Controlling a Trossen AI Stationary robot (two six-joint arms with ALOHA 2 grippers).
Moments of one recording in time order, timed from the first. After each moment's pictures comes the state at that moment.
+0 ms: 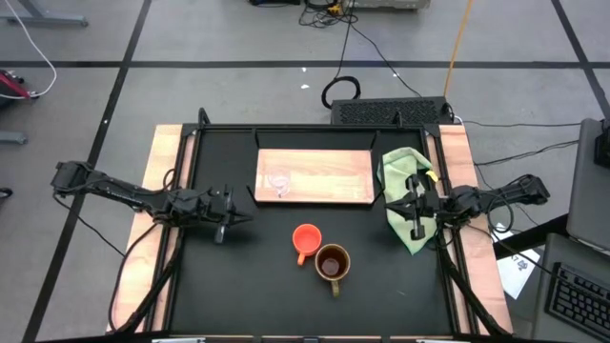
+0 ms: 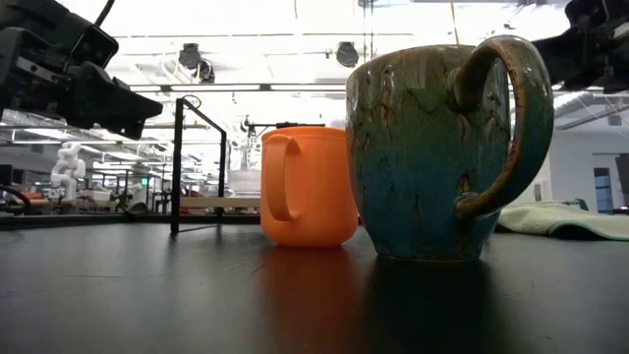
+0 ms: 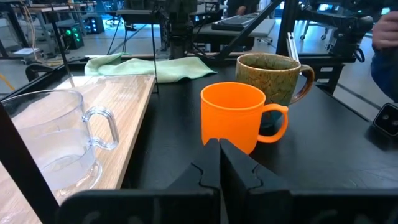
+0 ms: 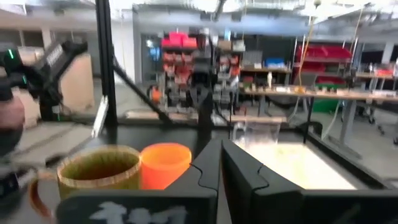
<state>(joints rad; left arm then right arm) -0.16 0.67 0.01 0.53 -0.04 -0.02 0.25 0.08 0.02 0.18 0.23 -0.05</state>
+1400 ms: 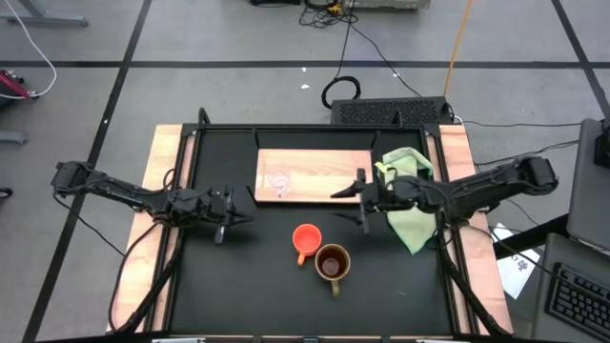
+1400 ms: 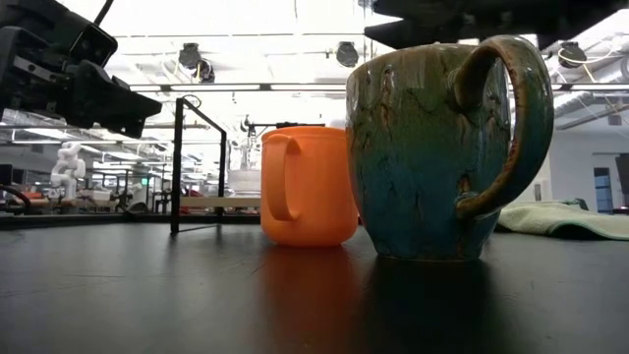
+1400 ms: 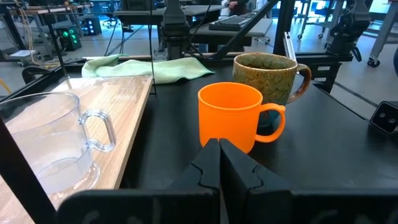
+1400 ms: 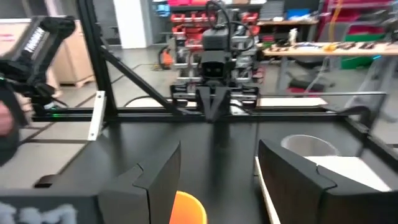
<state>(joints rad) -0.16 0.67 0.01 0.53 -0.03 -0.01 0.07 1.19 0.56 0.56 0.01 0.05</state>
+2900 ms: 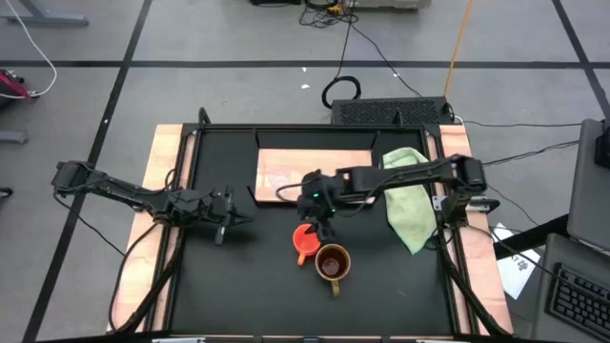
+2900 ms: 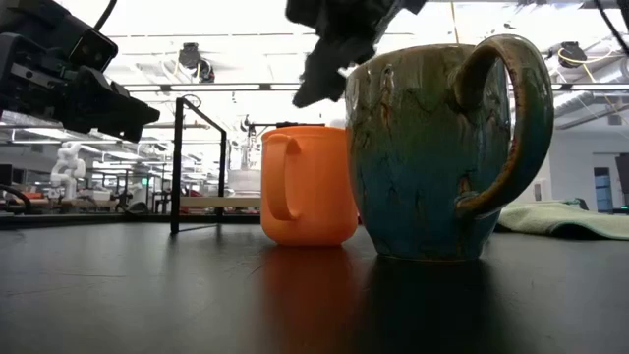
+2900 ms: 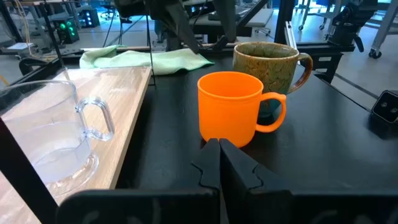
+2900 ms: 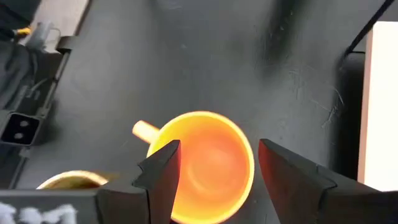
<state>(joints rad) -0.16 0.67 0.01 0.50 -0.02 -0.01 0.01 1.83 1.48 -0.58 -0.32 -0.04</state>
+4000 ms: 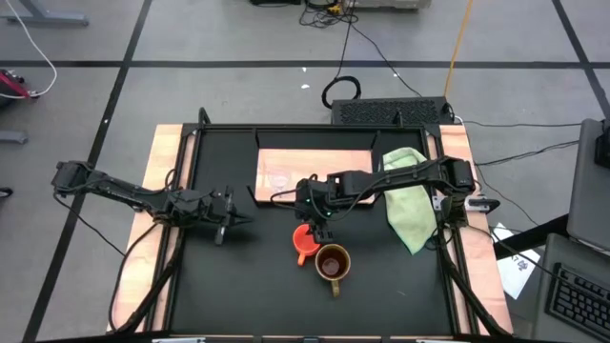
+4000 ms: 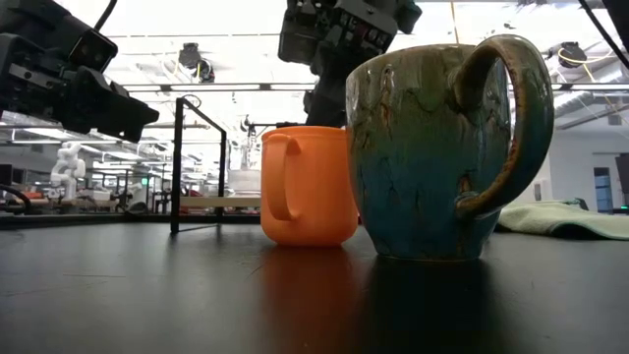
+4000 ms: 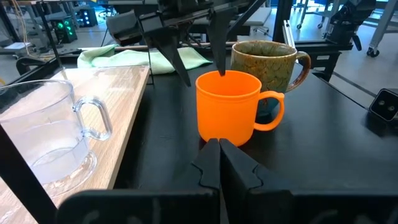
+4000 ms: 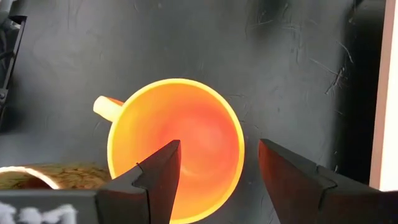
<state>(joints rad) -0.16 0.67 0.01 0.49 -0.02 0.00 0.01 1.91 1.48 -0.62 -0.28 -0.03</state>
